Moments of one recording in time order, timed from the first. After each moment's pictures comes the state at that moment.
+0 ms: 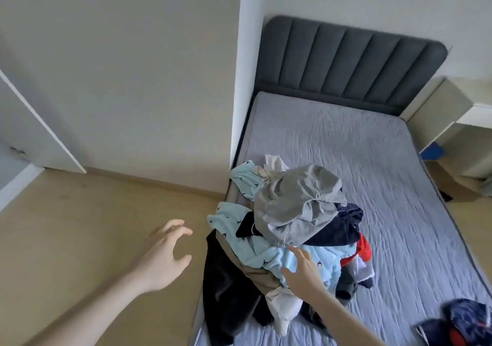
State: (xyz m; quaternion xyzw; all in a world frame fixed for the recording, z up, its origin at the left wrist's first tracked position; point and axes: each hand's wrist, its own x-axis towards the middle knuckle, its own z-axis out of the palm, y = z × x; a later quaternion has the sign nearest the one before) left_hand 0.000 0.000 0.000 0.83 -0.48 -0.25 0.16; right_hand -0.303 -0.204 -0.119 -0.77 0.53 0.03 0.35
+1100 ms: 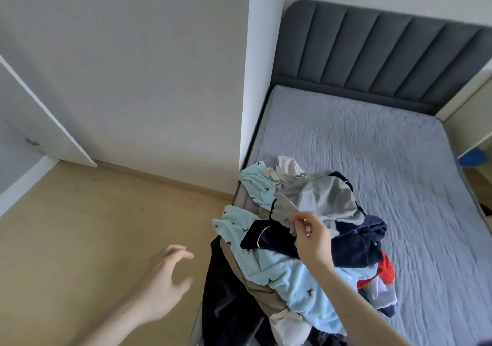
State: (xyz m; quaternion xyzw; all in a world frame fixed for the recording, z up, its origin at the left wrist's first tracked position) left_hand -0.004 -0.040 -0.060 0.83 -0.43 -0.30 0.19; right_hand -0.226 -0.314 -0.096 -0.72 0.46 -0.29 0.43
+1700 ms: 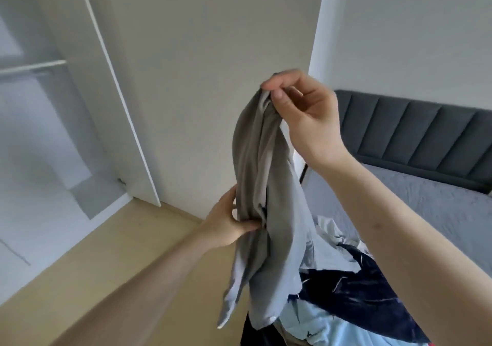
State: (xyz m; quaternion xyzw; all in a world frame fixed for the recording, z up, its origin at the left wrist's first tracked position) left_hand 0.026 -0.040 0.146 0.77 -0.41 -0.20 0.45; right_hand -0.101 -0.178 0.348 -0.73 -0.09 -0.45 0.51
